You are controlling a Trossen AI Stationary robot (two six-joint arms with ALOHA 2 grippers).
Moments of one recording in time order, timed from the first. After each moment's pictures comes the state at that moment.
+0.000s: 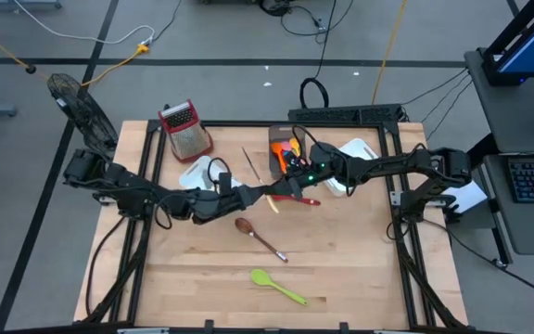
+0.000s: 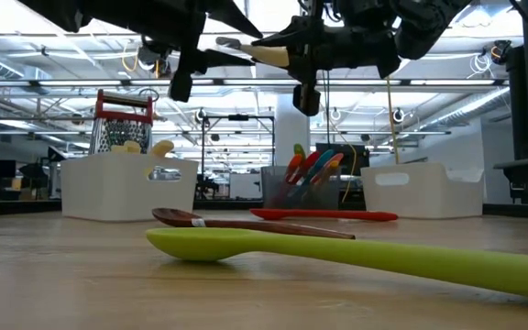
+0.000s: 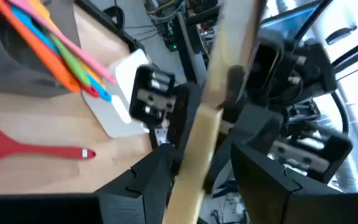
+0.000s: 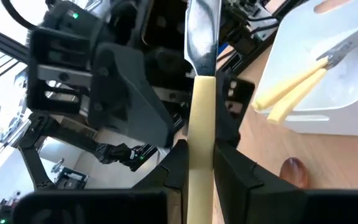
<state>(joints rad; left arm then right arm) -0.22 1.50 0.74 0.67 -0.65 -1.31 -0.19 1.58 0.88 0.55 -0.52 0.87</state>
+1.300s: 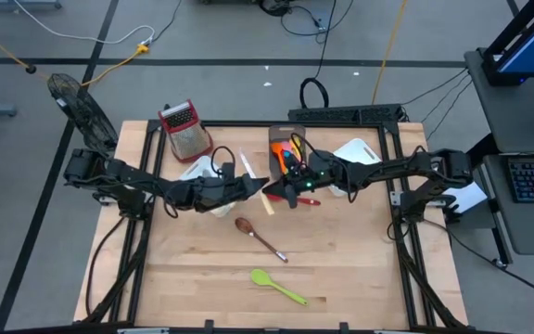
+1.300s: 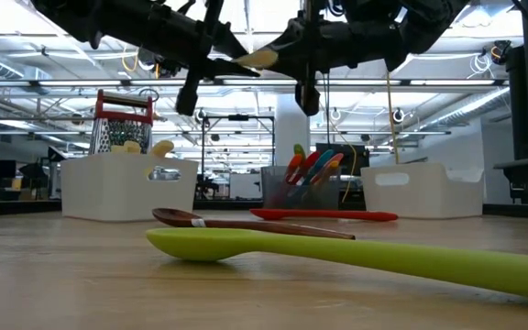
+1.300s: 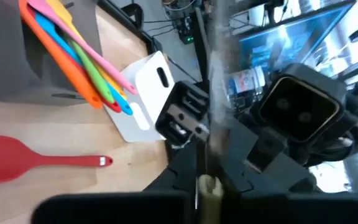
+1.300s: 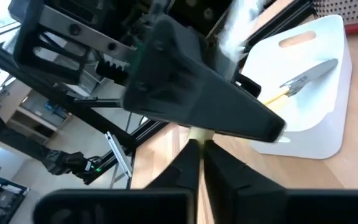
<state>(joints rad) -0.10 1.49 0.74 0.60 -0.51 -1.35 -0.12 1.57 0.88 0.51 -0.29 0.71</state>
